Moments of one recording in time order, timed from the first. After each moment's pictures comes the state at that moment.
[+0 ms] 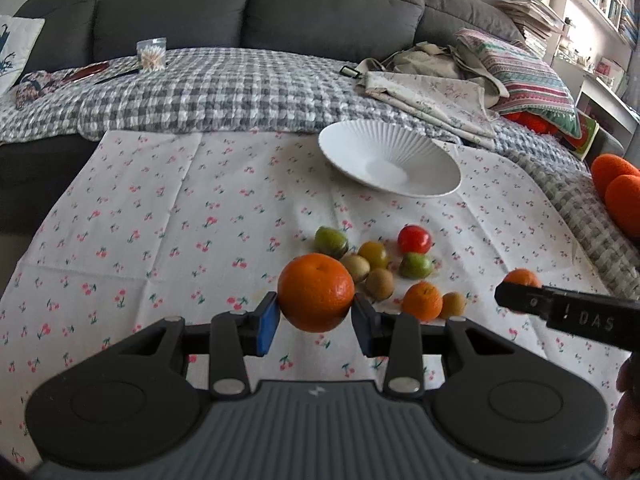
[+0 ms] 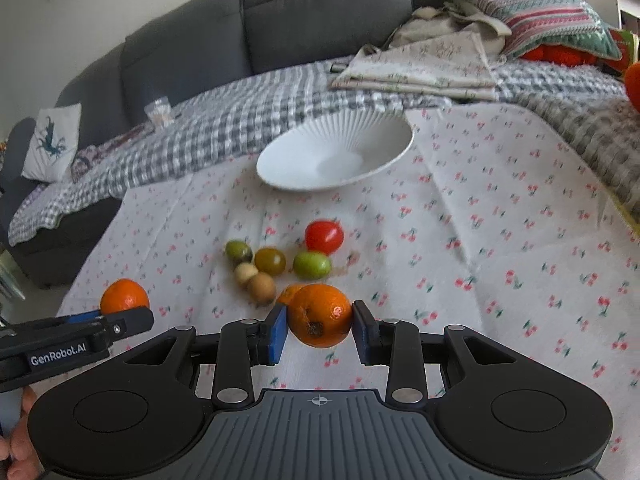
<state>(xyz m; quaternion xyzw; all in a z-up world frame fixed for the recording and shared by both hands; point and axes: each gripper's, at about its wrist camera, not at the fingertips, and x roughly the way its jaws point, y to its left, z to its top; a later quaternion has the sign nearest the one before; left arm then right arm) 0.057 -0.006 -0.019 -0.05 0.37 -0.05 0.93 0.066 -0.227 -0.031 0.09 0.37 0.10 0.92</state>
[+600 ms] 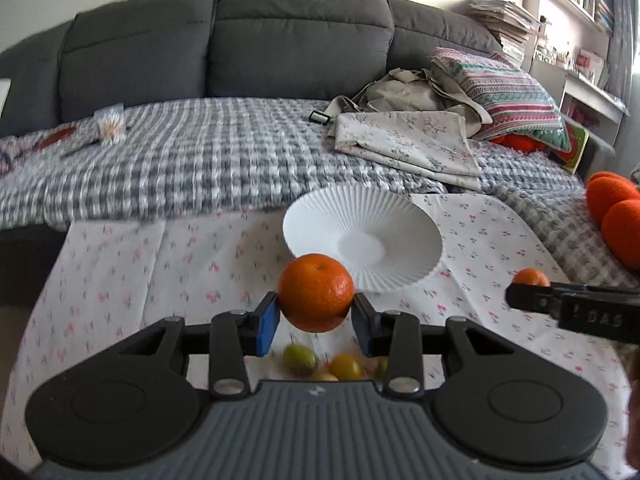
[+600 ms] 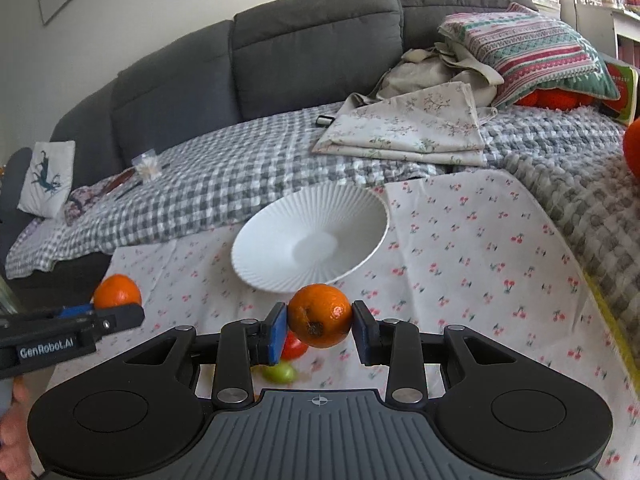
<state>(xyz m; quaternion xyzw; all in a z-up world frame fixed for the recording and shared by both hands) 0.134 -0.043 0.029 0.00 0.33 -0.06 0.94 0.129 -0.267 0.015 0.09 0.34 0.09 0.93</state>
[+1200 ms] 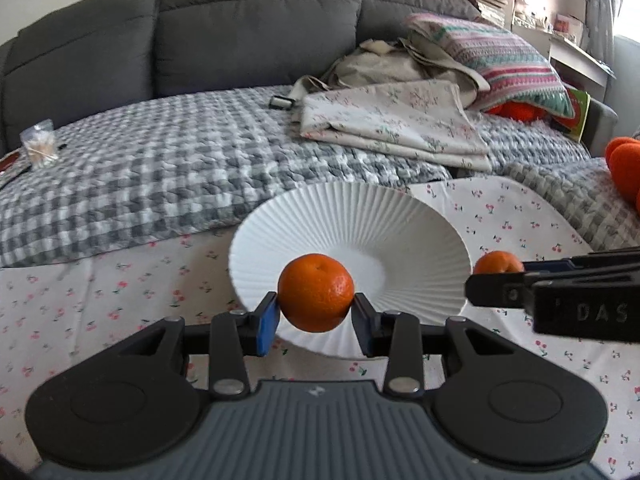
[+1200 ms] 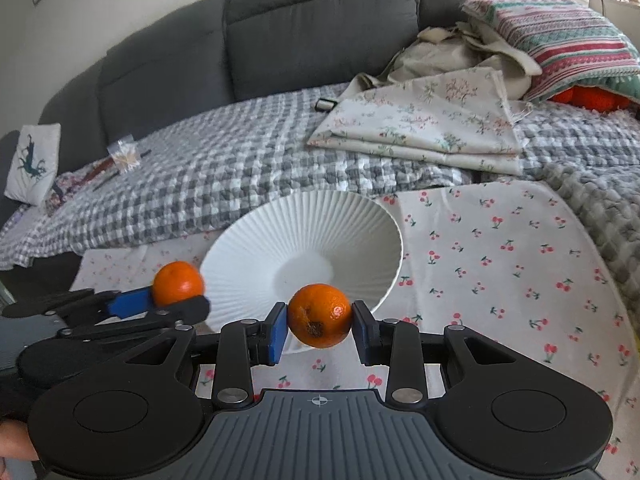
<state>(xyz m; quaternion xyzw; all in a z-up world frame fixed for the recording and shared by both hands) 0.238 -0.080 -0.030 0.04 0.34 -0.11 0.93 0.233 -0.253 -0.019 0.07 0.37 0.10 0.92</state>
